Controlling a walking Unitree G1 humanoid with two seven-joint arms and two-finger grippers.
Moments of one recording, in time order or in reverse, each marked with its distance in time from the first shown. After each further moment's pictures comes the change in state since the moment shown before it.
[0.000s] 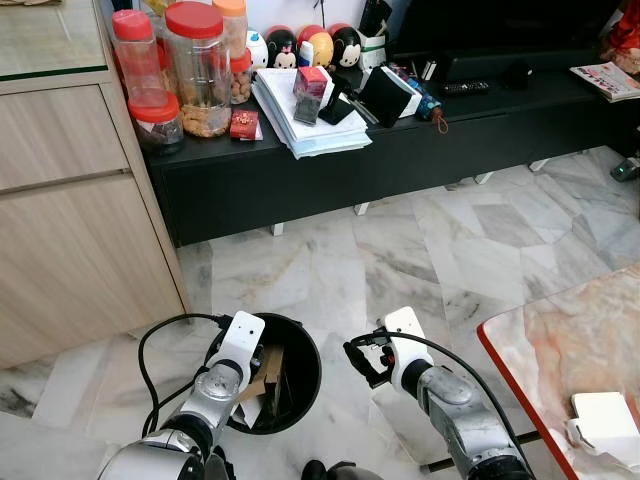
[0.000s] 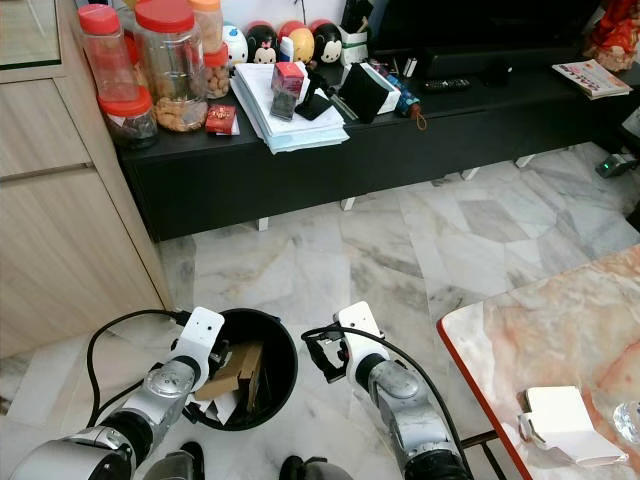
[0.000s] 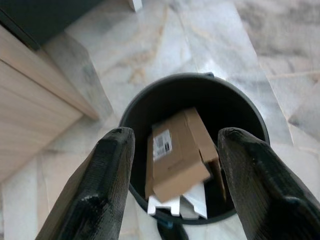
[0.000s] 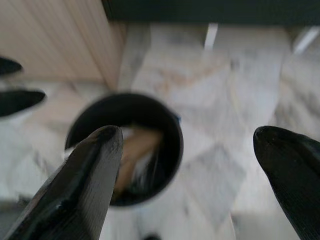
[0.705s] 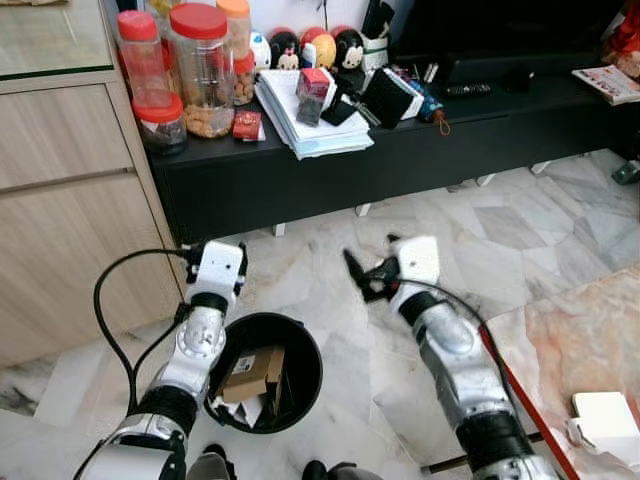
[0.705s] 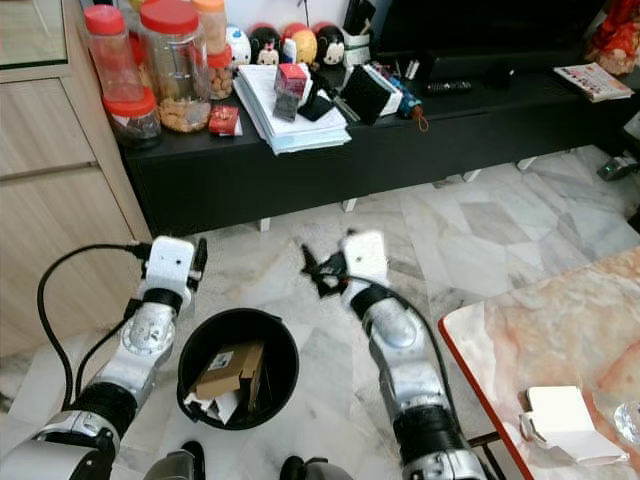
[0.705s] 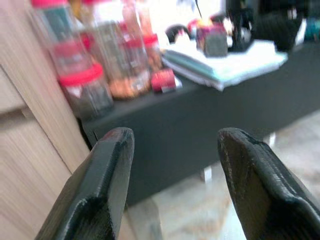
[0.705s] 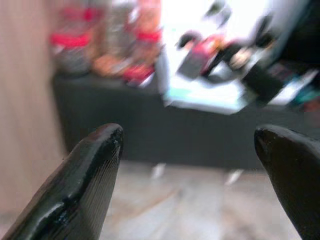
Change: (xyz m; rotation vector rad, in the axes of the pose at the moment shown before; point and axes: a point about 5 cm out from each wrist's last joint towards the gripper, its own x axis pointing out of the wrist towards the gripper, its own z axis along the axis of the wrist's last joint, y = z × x) left arm -0.017 0.054 0.106 -0.025 -0.656 0.309; right arm -0.003 -0.034 0.115 -0.123 -0.532 -0.228
